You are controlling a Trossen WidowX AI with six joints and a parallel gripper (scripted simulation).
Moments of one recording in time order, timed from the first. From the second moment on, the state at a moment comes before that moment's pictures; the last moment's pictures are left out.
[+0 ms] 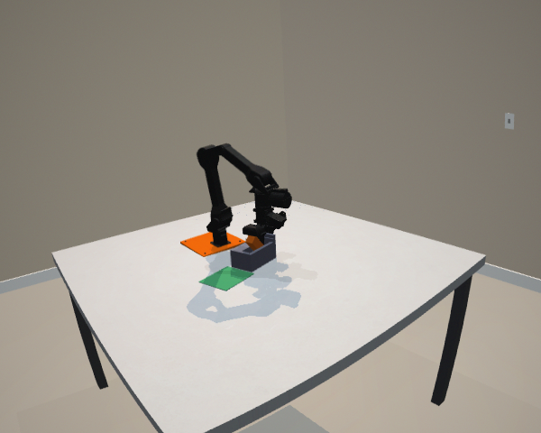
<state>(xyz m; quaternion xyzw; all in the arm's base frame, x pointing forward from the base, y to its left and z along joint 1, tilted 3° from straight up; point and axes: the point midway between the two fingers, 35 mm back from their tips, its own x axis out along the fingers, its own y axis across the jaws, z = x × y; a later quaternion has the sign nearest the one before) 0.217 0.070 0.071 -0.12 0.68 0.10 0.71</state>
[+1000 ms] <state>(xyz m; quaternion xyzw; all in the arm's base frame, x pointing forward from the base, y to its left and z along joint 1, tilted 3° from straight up) 0.212 0.079 0.092 -0.13 0.69 0.10 0.71</state>
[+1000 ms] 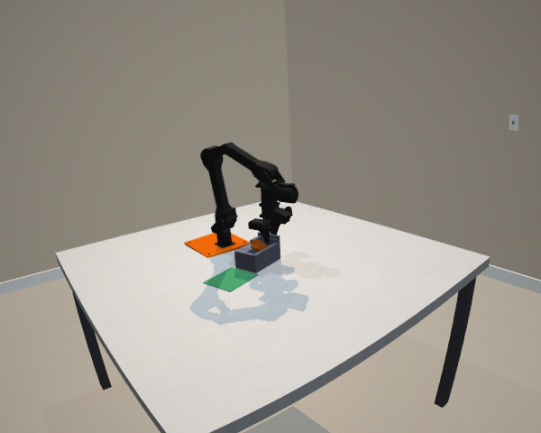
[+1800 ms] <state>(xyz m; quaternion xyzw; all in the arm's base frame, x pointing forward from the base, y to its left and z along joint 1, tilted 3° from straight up) 0.213 0.074 0.174 -0.12 0.68 0.10 0.72</state>
